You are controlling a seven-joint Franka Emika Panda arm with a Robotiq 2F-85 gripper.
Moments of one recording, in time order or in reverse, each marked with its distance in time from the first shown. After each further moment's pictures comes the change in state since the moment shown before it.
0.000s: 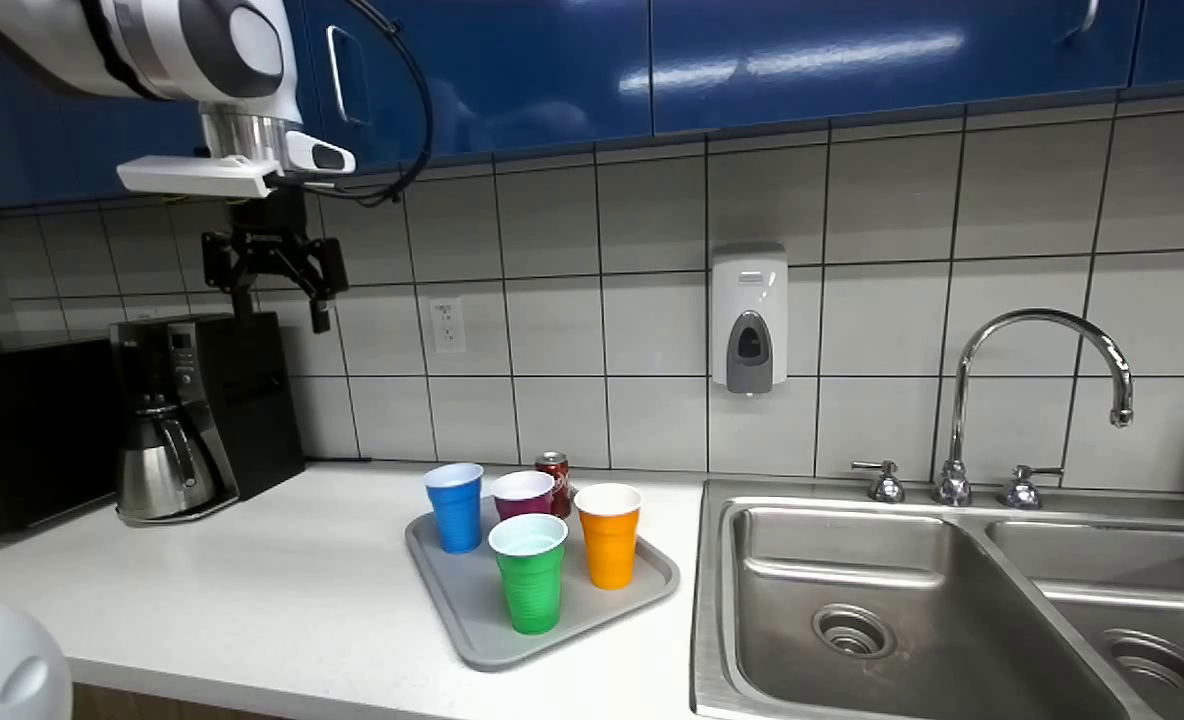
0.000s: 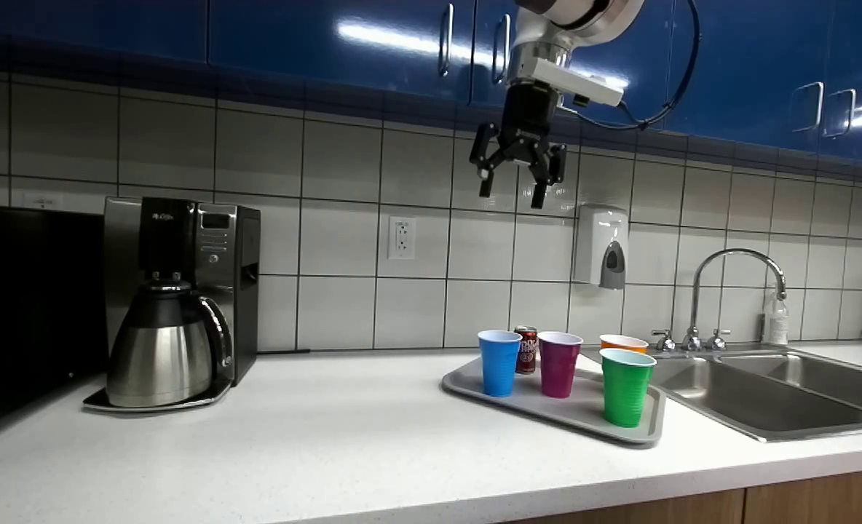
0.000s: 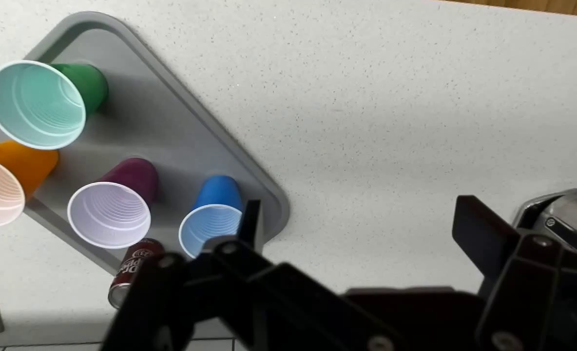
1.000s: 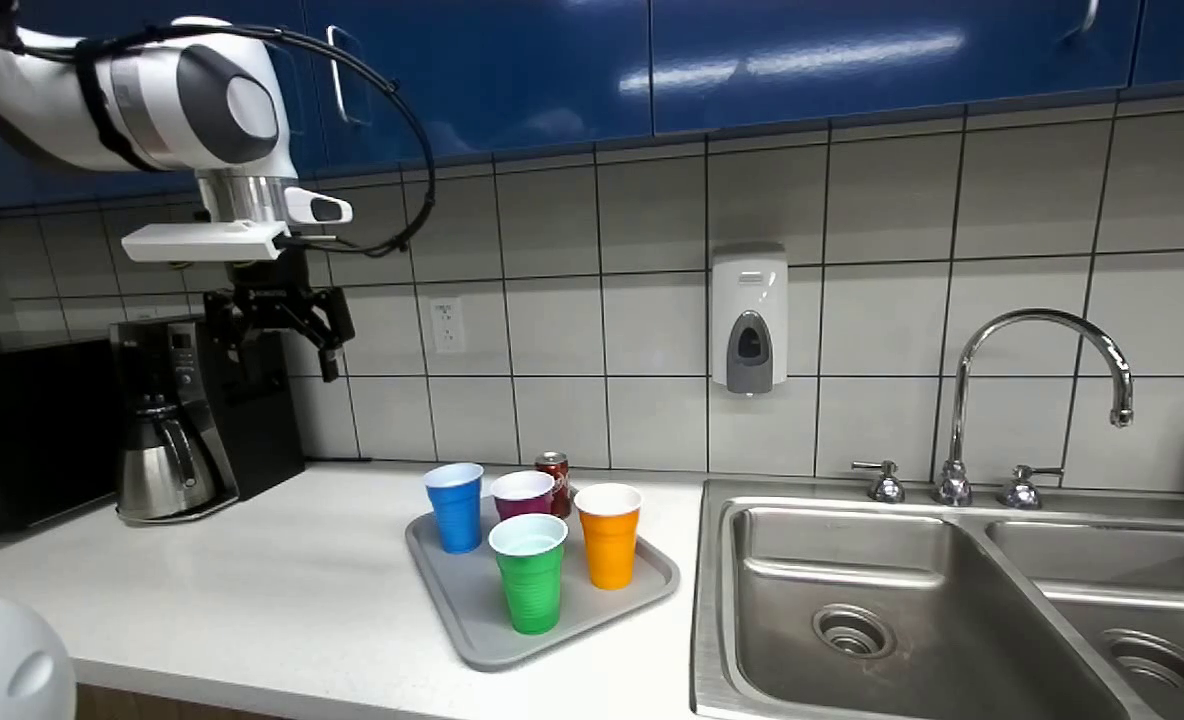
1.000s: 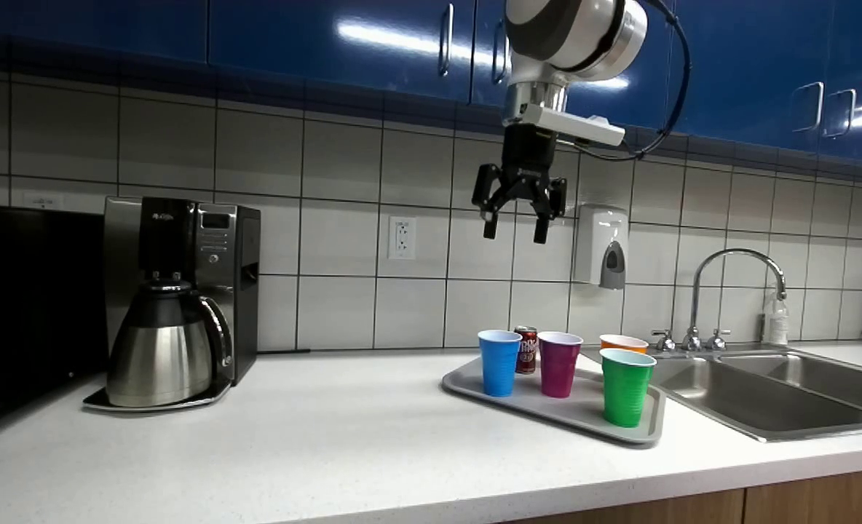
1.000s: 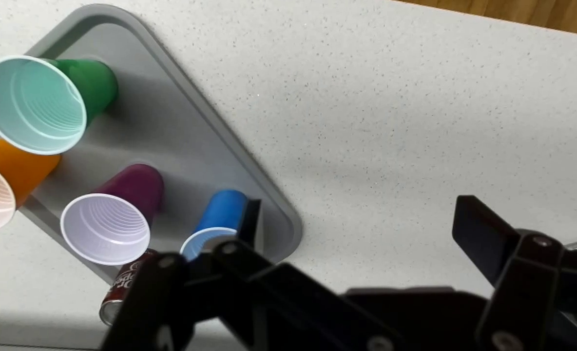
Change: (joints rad) arm 0.016 -0.003 0.014 -0.145 -0.064 0.135 -0.026
